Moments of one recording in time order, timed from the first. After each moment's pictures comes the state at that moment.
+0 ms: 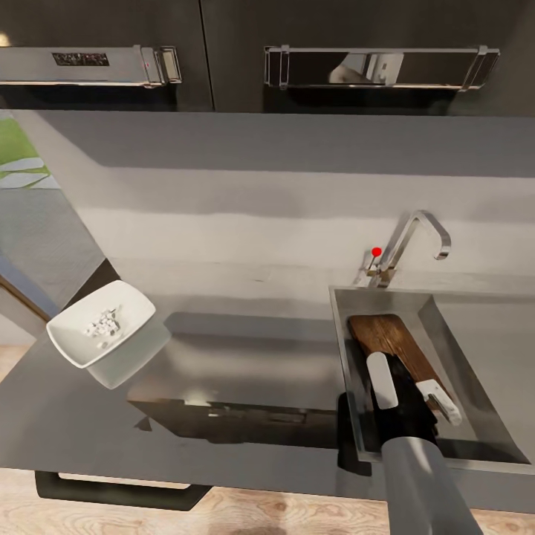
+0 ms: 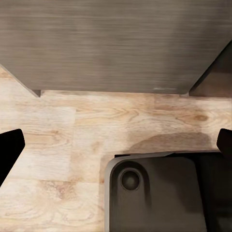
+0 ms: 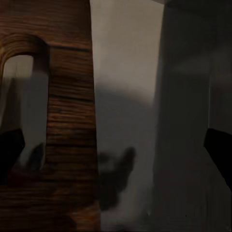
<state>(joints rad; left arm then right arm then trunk) 0.11 0.07 -0.23 -0.22 0.21 -1.05 0.03 -0.70 0.17 -0.33 -1.06 -0.56 0.19 -1.36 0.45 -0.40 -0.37</state>
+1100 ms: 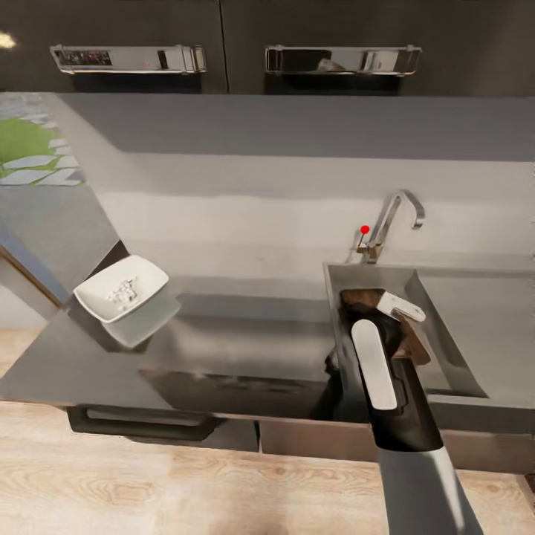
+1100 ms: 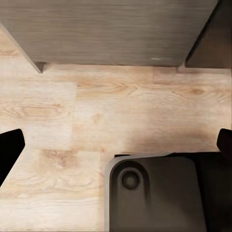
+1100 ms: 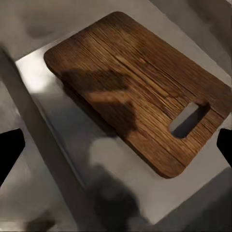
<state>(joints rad) 0.11 0.07 -0.23 -0.22 0.21 -1.05 0.03 -0.70 0.17 0.08 -1.59 -0.57 0.76 -1.11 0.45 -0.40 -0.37</state>
